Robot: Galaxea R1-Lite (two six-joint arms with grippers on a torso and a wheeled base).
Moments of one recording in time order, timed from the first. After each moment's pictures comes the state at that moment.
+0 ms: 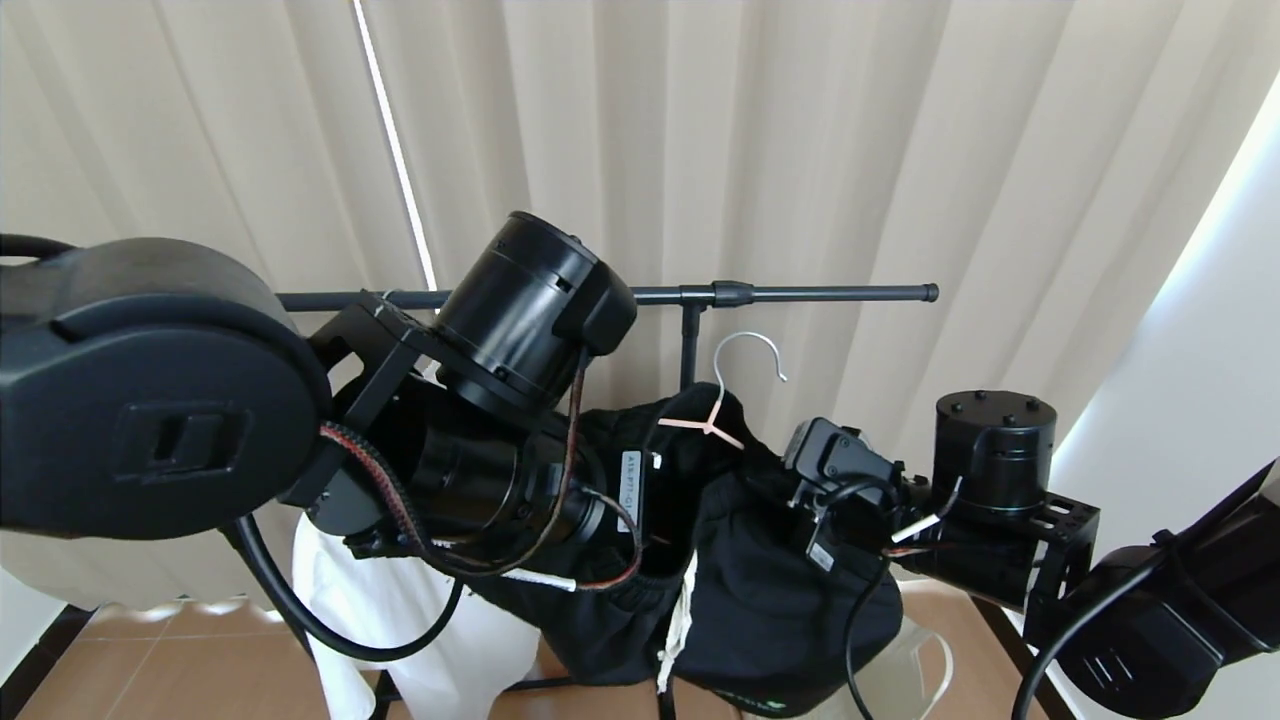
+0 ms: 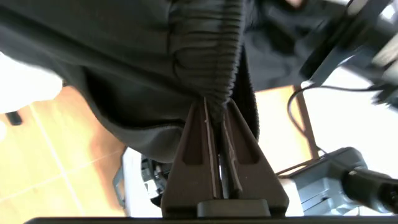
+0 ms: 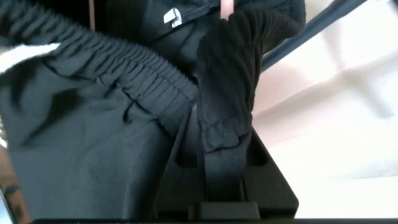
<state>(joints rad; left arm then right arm) -0.84 1.74 -1.37 0.49 0.15 -0.55 0.53 1.90 -0.62 -0.99 0.19 -0.59</state>
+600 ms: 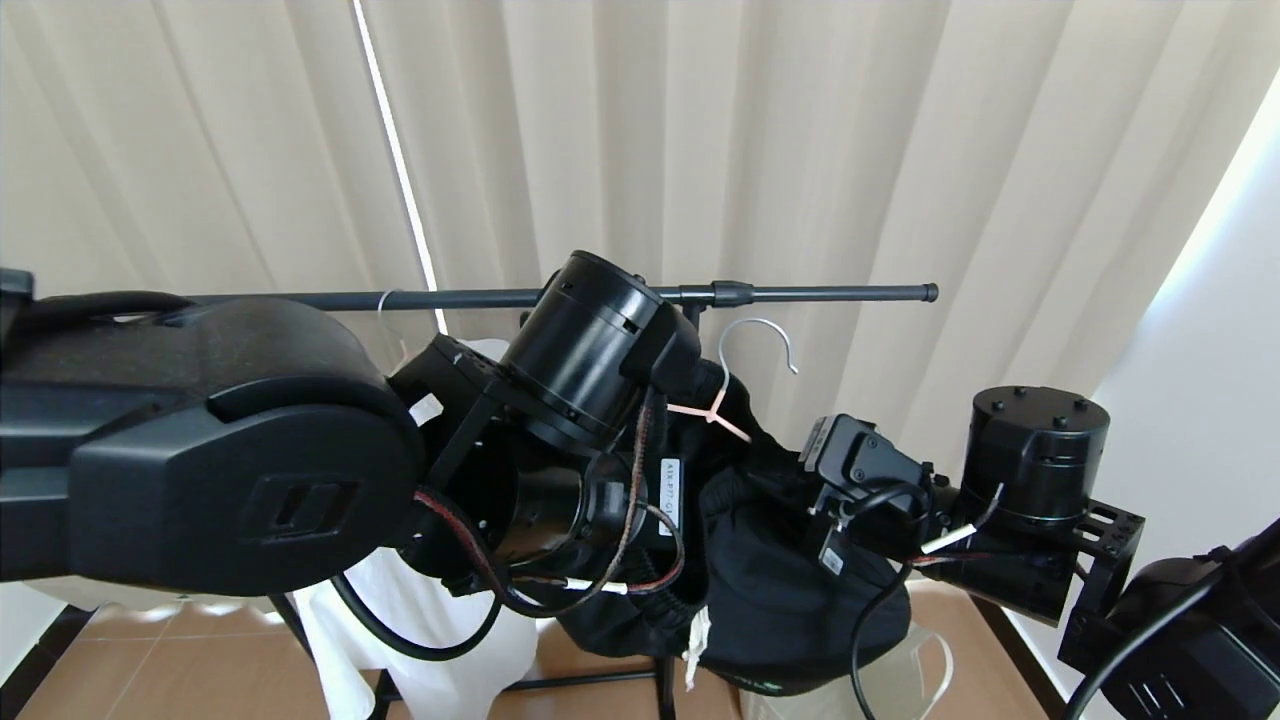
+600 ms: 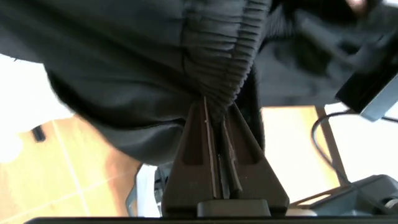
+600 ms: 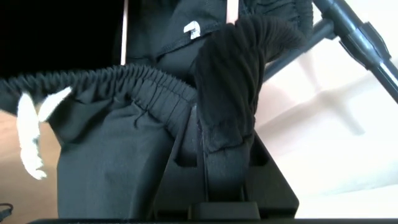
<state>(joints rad) -0.88 1.80 -1.35 0.35 0.29 -0.56 0.57 1.83 -0.58 -1.02 0.21 -0.59</state>
